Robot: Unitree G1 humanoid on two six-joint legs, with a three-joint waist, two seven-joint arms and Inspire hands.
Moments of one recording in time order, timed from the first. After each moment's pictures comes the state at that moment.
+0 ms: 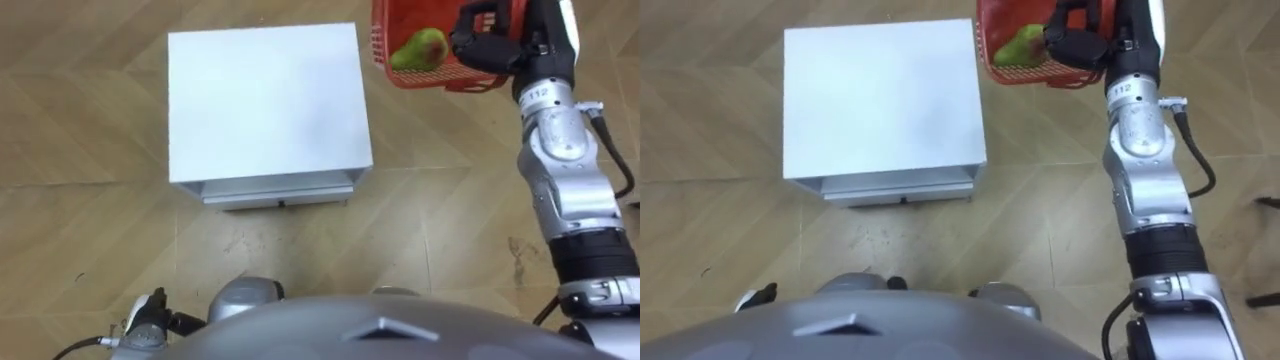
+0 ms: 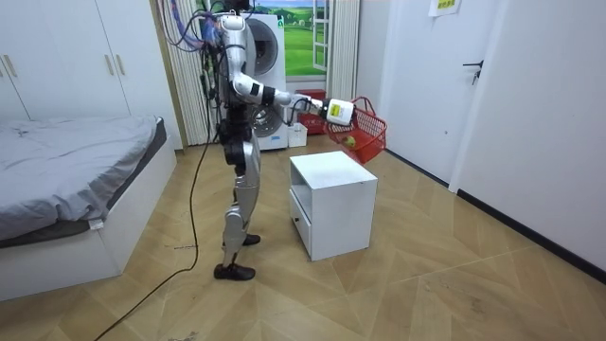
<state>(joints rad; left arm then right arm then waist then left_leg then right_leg) 0.24 0.24 -0.01 1.04 0.17 0.11 0.10 -0.07 -0.35 0.06 0.21 0.17 0.01 -0.15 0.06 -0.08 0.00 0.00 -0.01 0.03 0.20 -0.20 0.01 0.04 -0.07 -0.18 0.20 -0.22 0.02</state>
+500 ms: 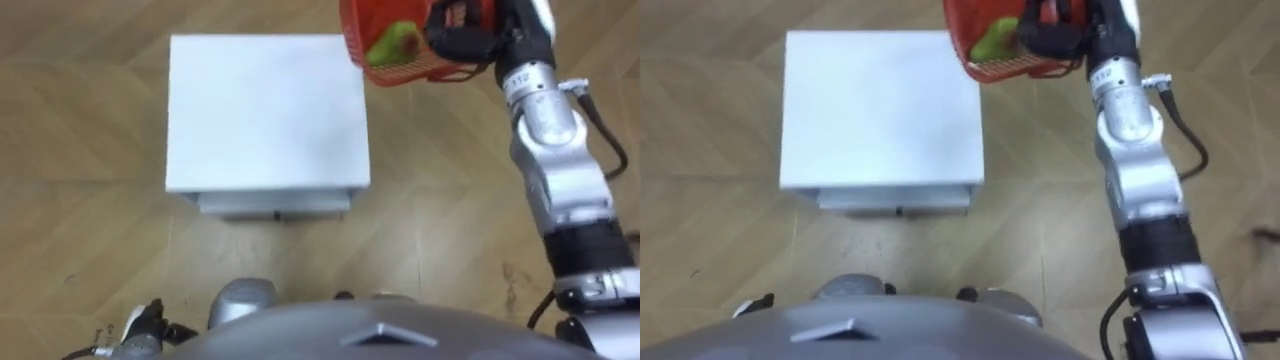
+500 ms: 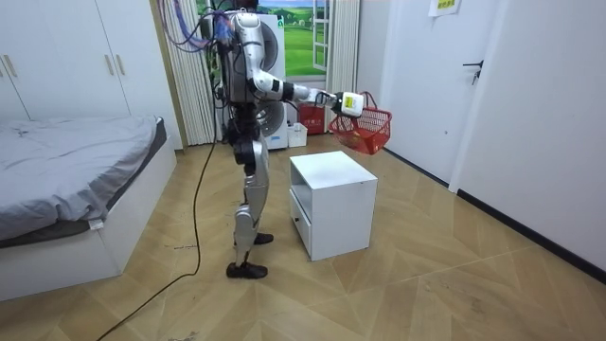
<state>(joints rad) 0.25 0.22 0.06 1.02 0.28 0.13 0.06 -0.12 -0.35 0.12 0.20 0.12 0.03 -0.06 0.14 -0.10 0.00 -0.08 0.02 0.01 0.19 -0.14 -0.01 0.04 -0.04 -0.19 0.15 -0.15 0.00</state>
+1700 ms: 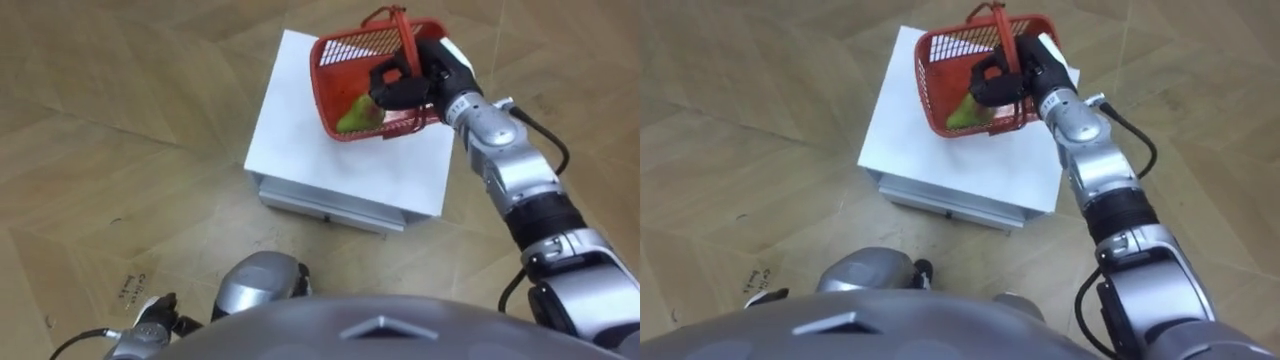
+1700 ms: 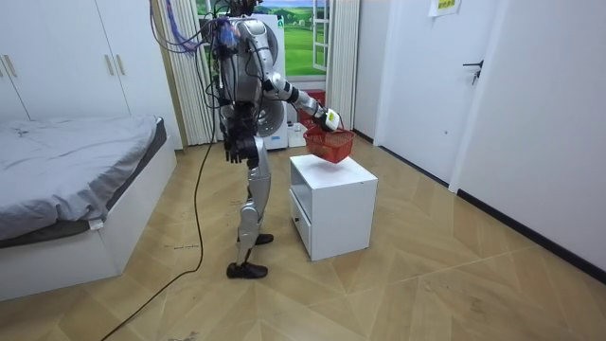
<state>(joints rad) 0.20 0.24 -0.04 1.08 0.29 0.15 0.01 -0.26 -0.27 0.25 0.55 0.11 0.11 0.07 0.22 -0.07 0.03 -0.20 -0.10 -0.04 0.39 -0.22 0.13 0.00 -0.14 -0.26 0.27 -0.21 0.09</state>
